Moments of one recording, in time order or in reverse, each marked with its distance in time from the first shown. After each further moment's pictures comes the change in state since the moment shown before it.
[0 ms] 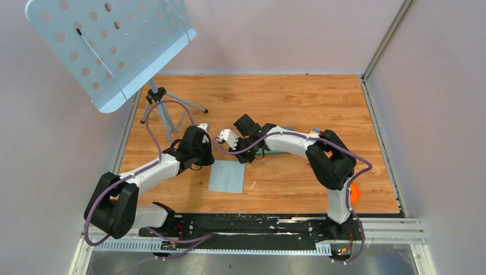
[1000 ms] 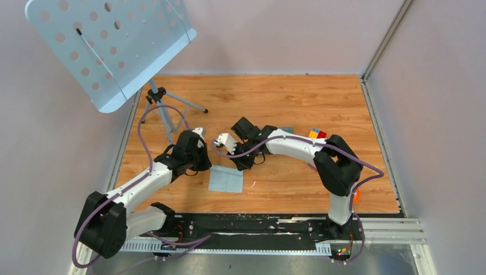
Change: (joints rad) left arm 0.000 -0.172 -0.041 -0.114 0.027 -0.011; right arm 0.056 -0.090 -0.014 -0.087 -0.058 0.080
